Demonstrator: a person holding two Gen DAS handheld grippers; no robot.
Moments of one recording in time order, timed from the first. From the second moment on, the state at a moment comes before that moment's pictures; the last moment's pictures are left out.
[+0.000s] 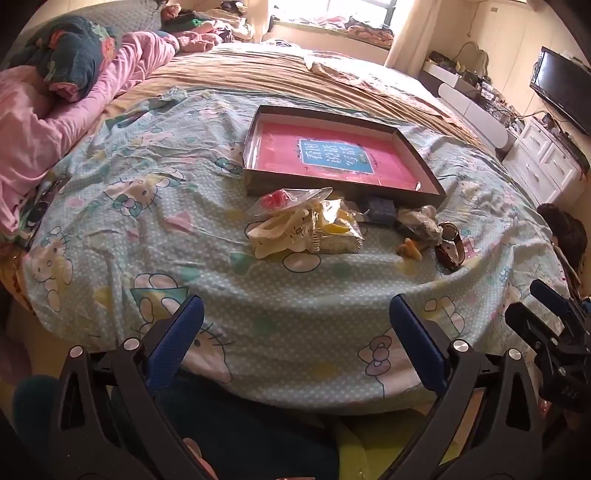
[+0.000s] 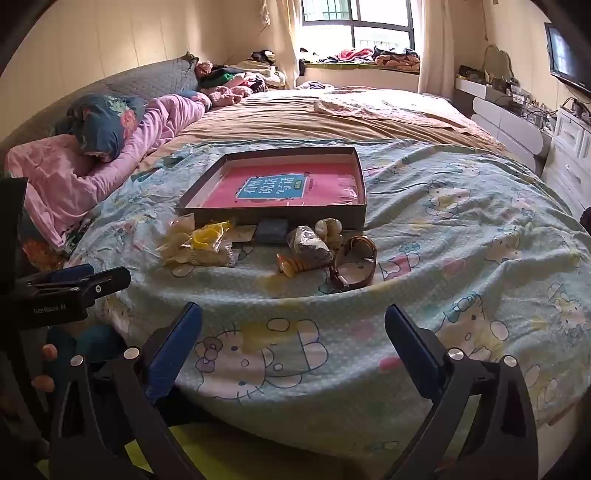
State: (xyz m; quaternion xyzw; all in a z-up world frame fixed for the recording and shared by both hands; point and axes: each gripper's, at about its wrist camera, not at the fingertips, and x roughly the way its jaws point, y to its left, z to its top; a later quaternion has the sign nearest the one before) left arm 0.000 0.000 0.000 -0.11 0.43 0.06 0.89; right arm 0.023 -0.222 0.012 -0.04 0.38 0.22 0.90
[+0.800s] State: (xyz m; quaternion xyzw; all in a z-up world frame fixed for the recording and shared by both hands) left arm -0.004 0.001 0.007 -0.11 0.43 0.06 0.89; right arm 0.017 -0.218 0.021 -0.04 0.37 0.22 0.90
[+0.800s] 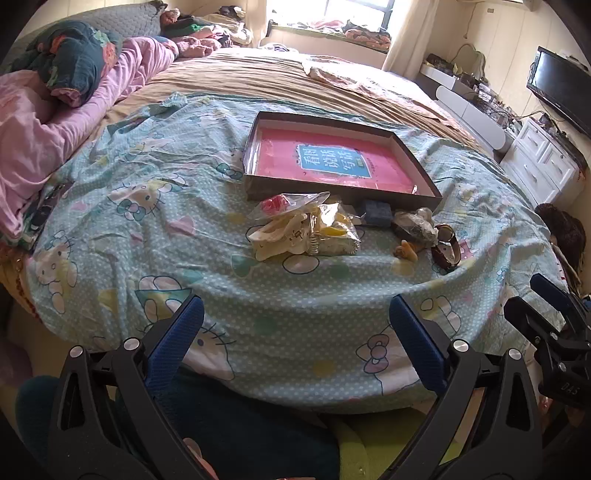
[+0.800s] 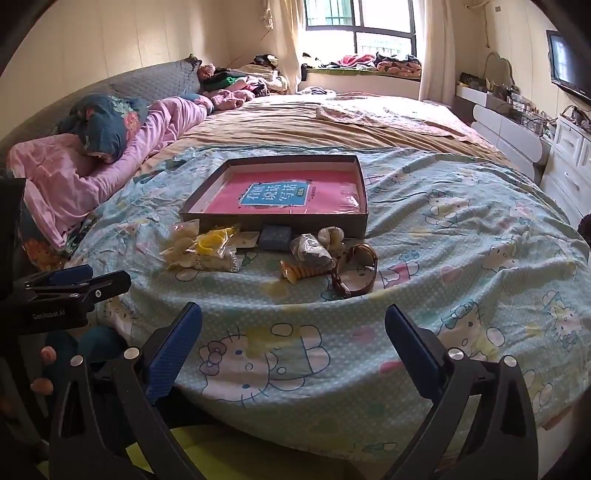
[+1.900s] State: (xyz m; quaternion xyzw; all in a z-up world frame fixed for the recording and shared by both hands) left arm -0.007 0.001 0.015 -0.10 0.42 0.06 0.90; right arm 0.016 -0.216 0.023 -0.04 0.37 0.22 0.90
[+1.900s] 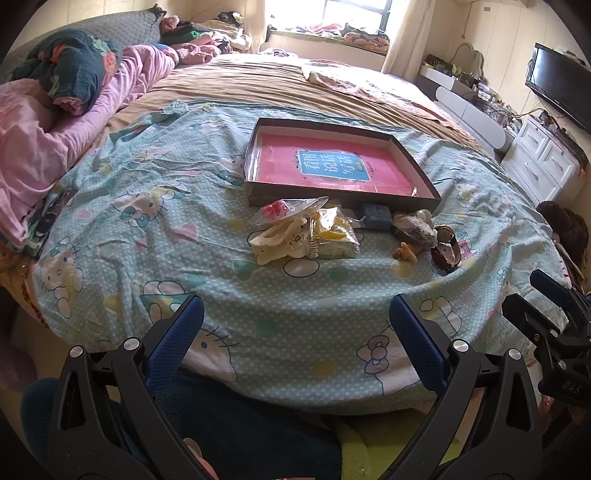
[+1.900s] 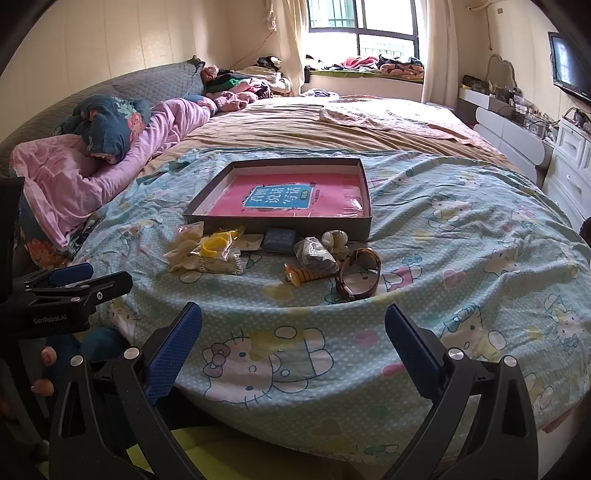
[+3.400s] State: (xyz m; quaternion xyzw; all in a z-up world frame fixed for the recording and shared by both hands) left arm 0.040 0.053 -0.019 -0.12 0.45 0.11 0.88; right arm 0.093 -0.198 0.000 -0.03 0.39 0.23 0.89
